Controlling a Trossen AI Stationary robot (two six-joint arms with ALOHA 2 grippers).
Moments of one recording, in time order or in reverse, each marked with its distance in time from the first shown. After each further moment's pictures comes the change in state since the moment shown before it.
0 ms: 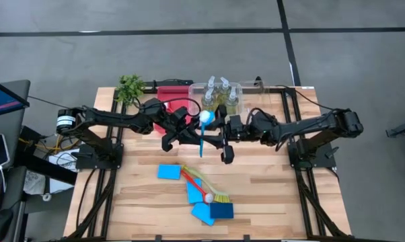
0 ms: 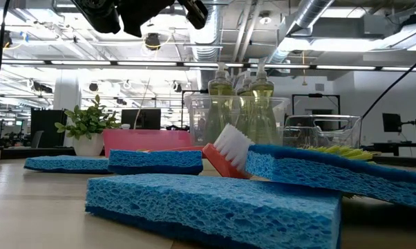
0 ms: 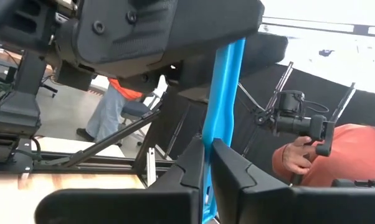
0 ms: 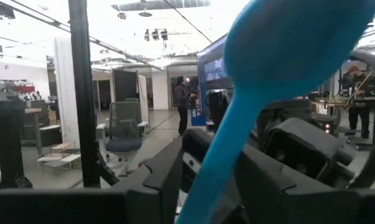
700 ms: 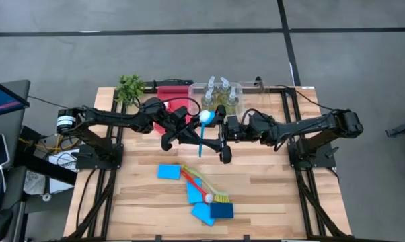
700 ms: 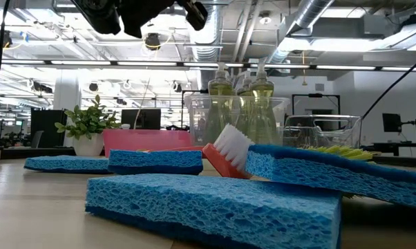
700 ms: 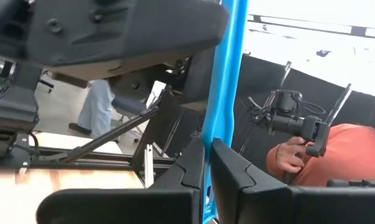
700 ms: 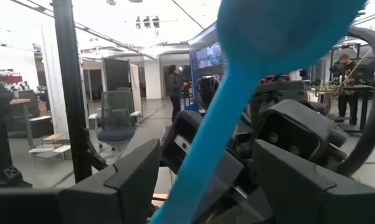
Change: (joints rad) left arm 0.020 0.000 0.000 -0.002 0.030 -0.022; right arm -0.014 0.000 0.000 -0.055 0.022 0.001
